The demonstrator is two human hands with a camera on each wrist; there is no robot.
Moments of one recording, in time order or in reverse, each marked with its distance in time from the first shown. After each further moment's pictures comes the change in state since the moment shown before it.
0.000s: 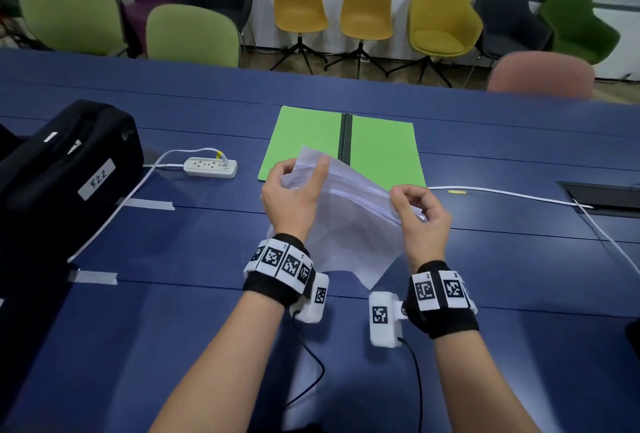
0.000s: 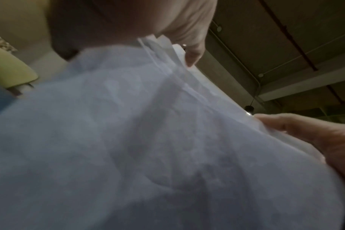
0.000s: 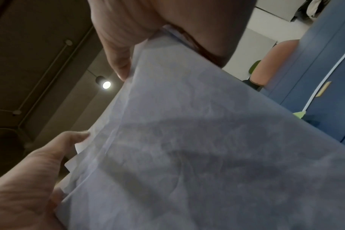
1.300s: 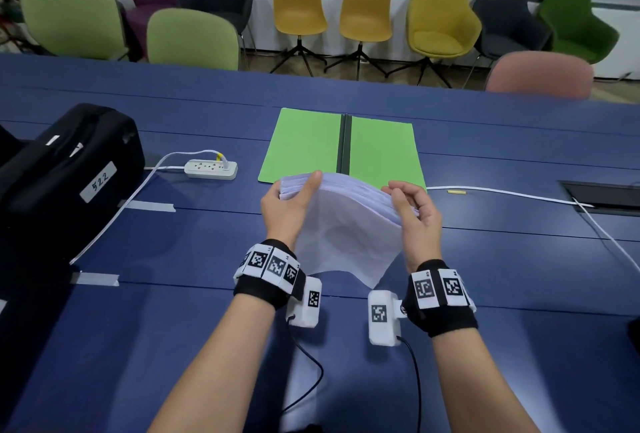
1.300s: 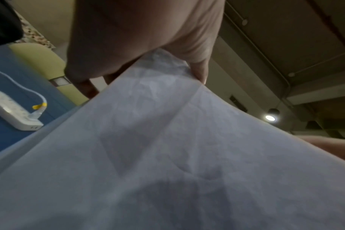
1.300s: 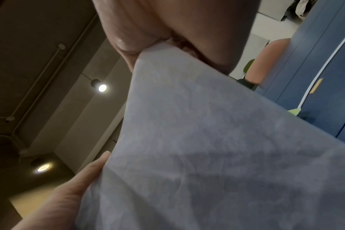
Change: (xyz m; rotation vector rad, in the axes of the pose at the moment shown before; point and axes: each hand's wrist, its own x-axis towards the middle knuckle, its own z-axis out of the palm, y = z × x) left_hand 0.007 -0.024 -0.009 -0.151 -0.198 -0.244; right_hand 0.000 0.000 0.000 0.077 -0.090 0.151
